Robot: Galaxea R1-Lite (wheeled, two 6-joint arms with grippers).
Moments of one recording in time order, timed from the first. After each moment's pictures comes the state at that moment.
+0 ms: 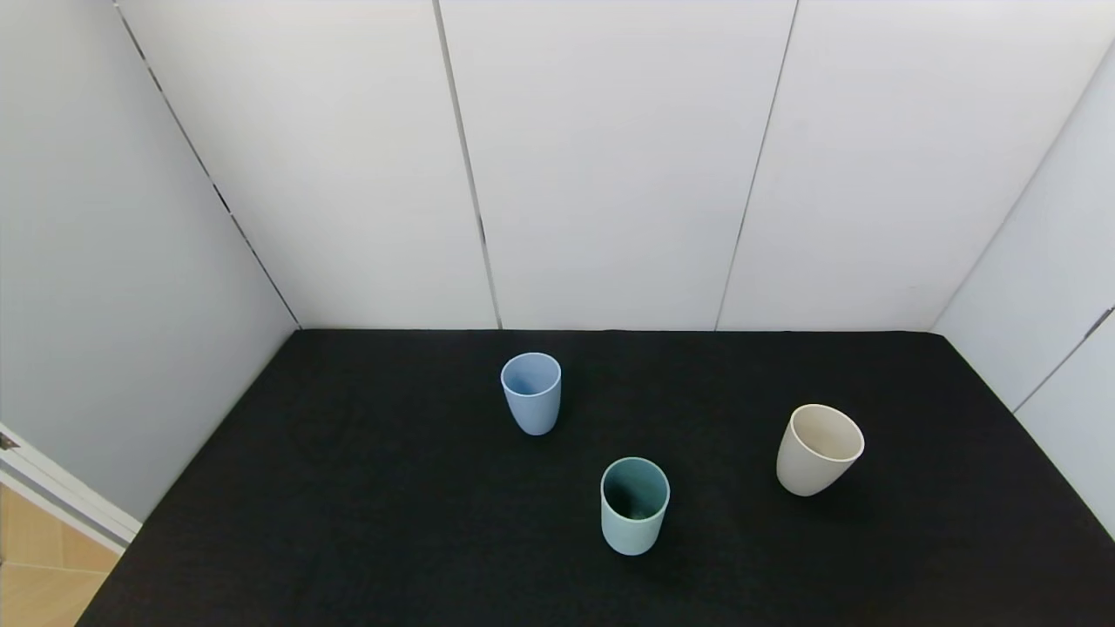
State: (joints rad) left arm 0.00 0.00 0.00 0.01 0.00 0.00; right arm 0.02 0.47 -0.44 0.19 0.06 0.02
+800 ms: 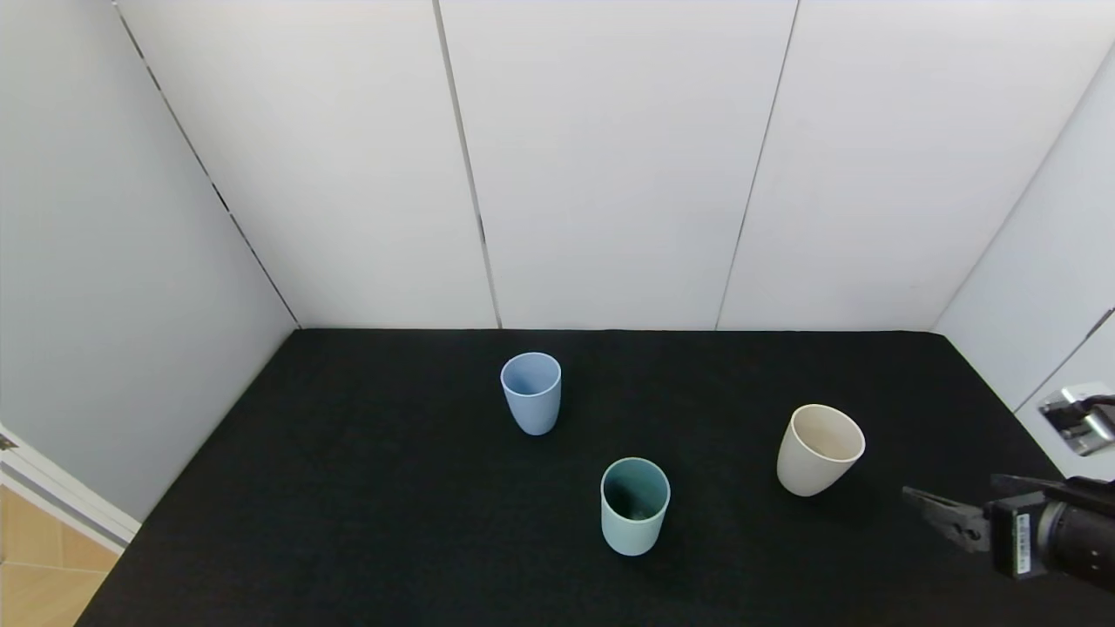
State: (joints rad) left arm 0.00 0.00 0.00 0.01 0.00 0.00; right arm 0.08 1.35 -0.36 -0.46 0.09 0.01
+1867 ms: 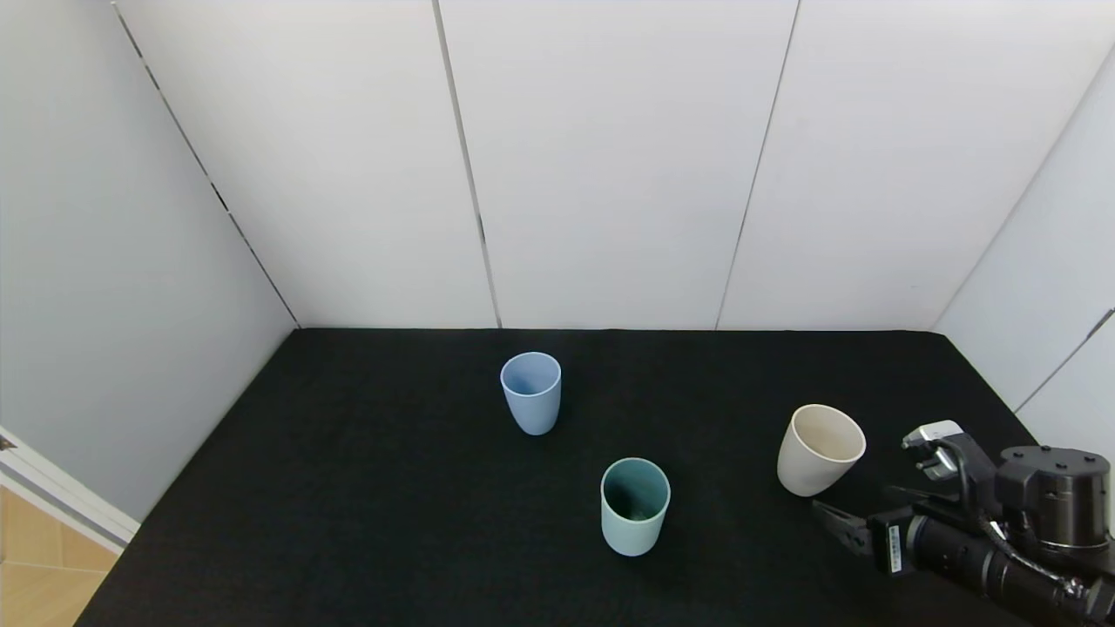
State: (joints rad) left arm 0.00 0.00 0.00 0.01 0.00 0.00; right arm 0.15 1.87 -0.21 -1.14 0.10 0.01
